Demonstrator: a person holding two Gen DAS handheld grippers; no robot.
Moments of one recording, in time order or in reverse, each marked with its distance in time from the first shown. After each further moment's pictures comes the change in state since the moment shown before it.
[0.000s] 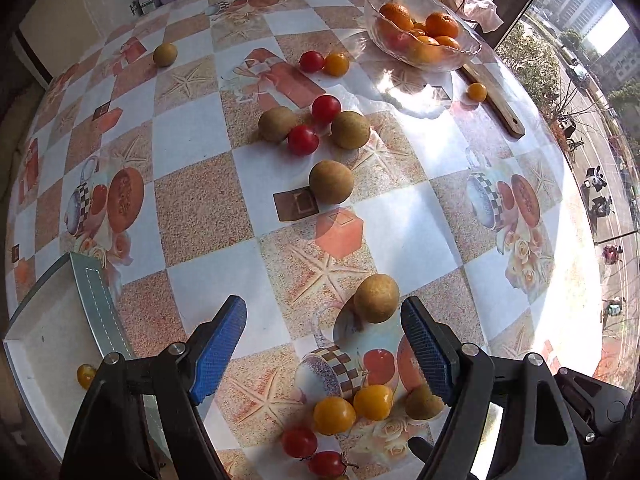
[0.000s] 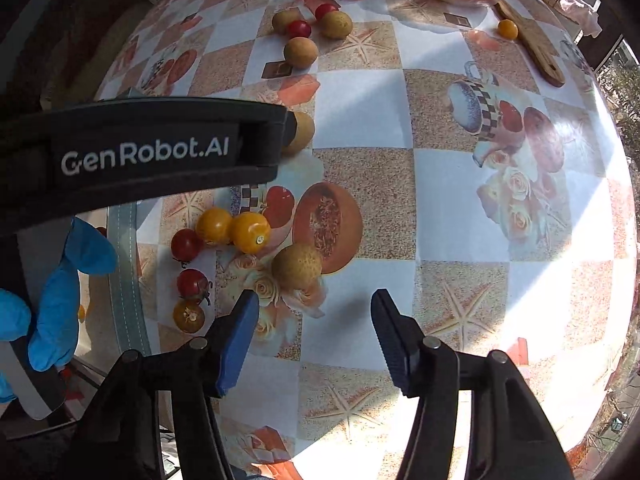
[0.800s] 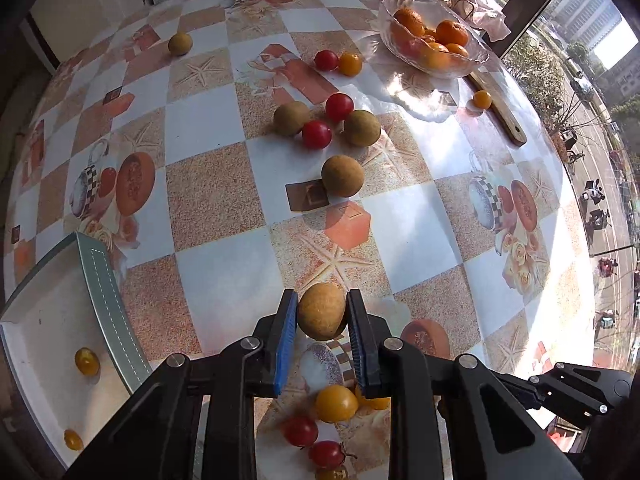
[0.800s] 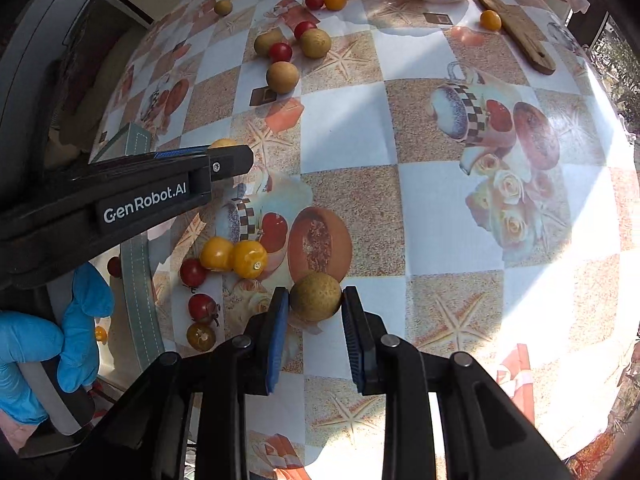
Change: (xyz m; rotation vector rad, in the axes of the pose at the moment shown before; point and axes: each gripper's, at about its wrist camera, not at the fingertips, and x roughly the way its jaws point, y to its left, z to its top) left arm -0.011 0.009 -0.008 -0.049 -0.005 -0.019; right arm -0.002 -0.010 0.023 0.073 -0.014 0.072
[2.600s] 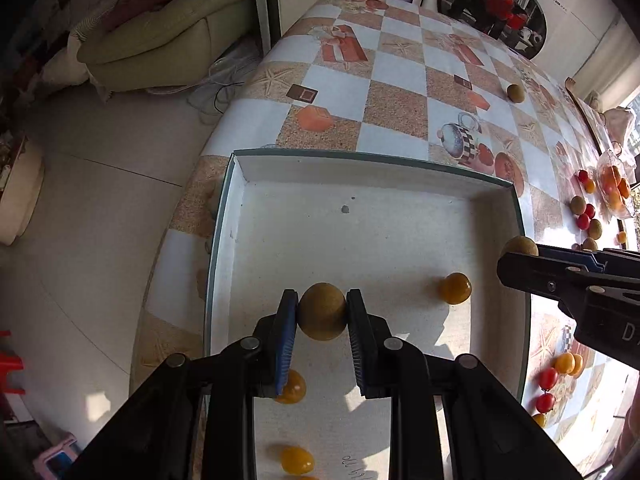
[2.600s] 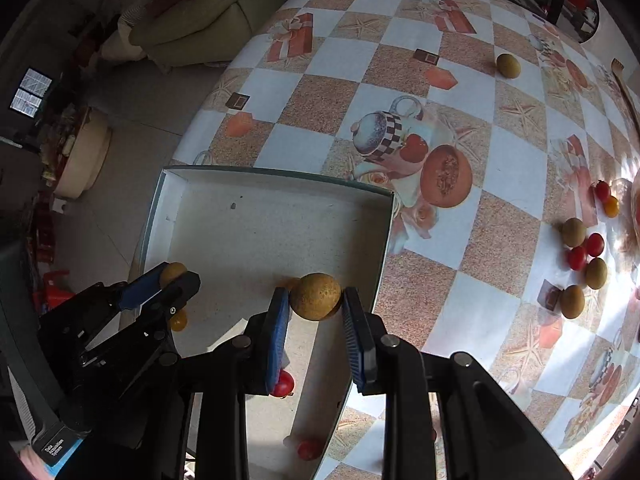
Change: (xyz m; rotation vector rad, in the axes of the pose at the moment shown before) left arm -0.059 0.235 -0.111 -0.506 -0.096 0.230; right arm 0.051 0.238 0.088 -0.427 0.087 0.025
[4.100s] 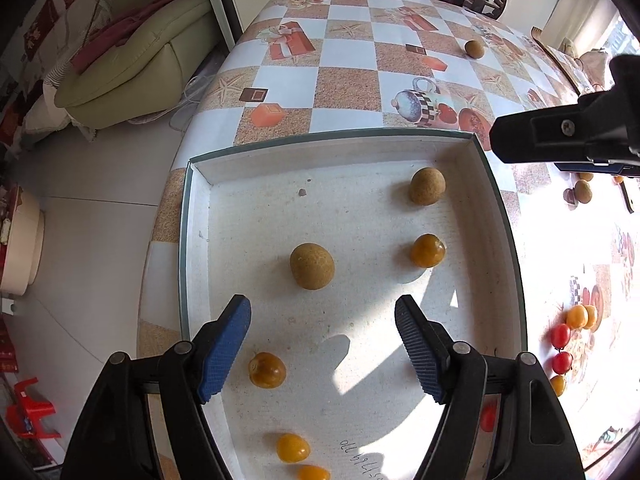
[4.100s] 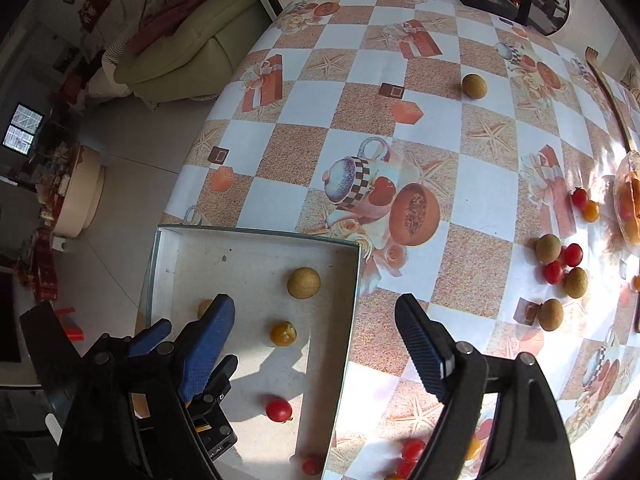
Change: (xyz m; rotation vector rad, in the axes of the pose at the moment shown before) left arm -0.010 -0.035 -0.017 0.173 0.003 0.033; right arm -0.022 -0.018 0.022 0.104 -0.086 -0.005
